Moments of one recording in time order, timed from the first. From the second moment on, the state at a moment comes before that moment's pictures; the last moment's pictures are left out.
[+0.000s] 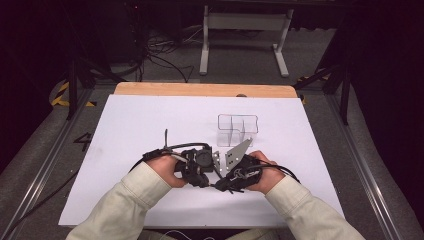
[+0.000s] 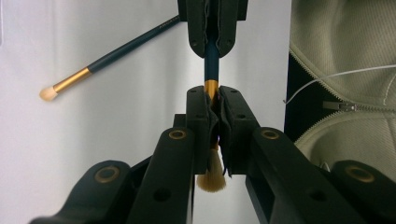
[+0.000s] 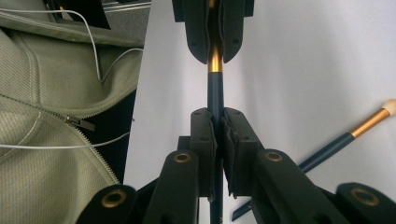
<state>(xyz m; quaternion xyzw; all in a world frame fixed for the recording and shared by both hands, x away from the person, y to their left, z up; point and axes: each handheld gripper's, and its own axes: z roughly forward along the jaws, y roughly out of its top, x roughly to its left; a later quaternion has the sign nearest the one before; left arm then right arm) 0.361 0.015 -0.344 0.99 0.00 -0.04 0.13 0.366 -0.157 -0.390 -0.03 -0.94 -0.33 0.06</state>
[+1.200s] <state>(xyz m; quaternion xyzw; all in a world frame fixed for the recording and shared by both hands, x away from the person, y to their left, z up) 0.364 0.081 -0.334 0.97 0.07 -0.01 0.25 0.370 -0.183 -0.366 -0.06 -0.91 -0.40 0.02</state>
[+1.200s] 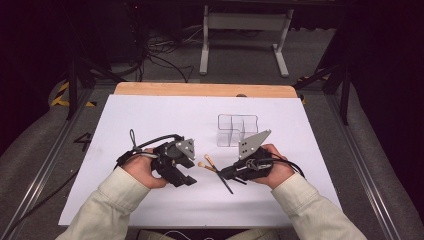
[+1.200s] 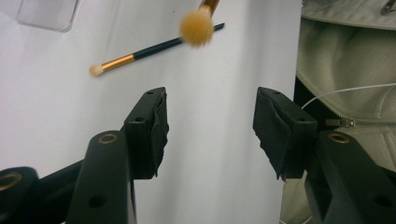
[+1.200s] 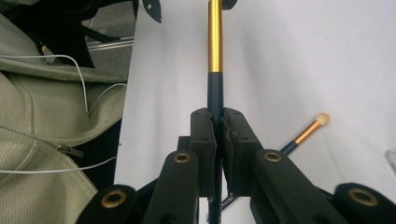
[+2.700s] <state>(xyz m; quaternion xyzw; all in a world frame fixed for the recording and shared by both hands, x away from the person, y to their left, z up) 0.366 0.133 -0.367 0.93 0.15 0.01 0.35 0.393 -0.211 -0.332 -0.18 -0.79 -0.57 -0.12</state>
